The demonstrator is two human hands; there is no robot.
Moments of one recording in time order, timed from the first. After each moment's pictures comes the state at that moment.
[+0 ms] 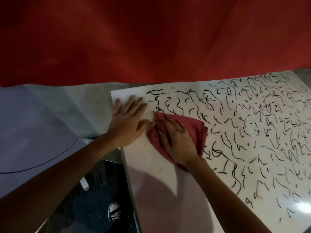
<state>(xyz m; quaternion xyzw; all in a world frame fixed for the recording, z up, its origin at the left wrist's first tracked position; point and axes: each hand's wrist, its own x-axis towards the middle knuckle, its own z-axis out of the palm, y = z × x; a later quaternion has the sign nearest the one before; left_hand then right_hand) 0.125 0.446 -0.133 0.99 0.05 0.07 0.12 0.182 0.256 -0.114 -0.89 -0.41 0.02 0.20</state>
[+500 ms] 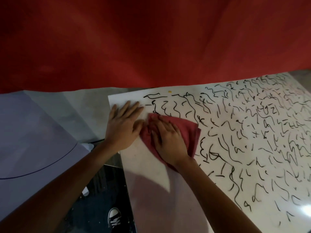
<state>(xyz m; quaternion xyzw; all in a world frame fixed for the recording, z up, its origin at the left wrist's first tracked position) 0.128 0.439 -0.138 0.98 0.10 0.16 0.11 0.179 0.271 -0.115 -0.90 -0.38 0.02 0.20</state>
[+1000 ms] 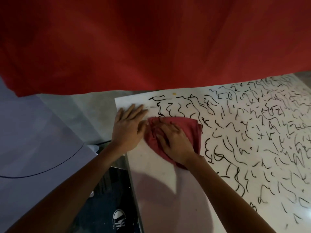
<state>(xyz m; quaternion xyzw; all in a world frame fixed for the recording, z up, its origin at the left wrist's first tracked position) 0.125 0.438 -0.135 0.97 0.11 0.18 0.15 0.187 0.268 -0.110 -0.88 -0.43 0.04 0.21</state>
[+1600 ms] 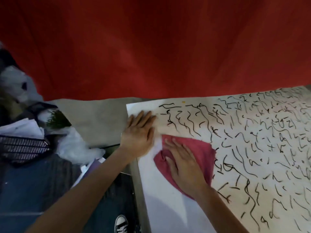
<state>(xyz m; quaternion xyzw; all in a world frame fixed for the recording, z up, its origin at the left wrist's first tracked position) 0.121 0.438 -0.141 0.96 0.12 0.21 0.10 0.140 0.246 -0.114 -0.88 -0.43 -0.01 0.18</state>
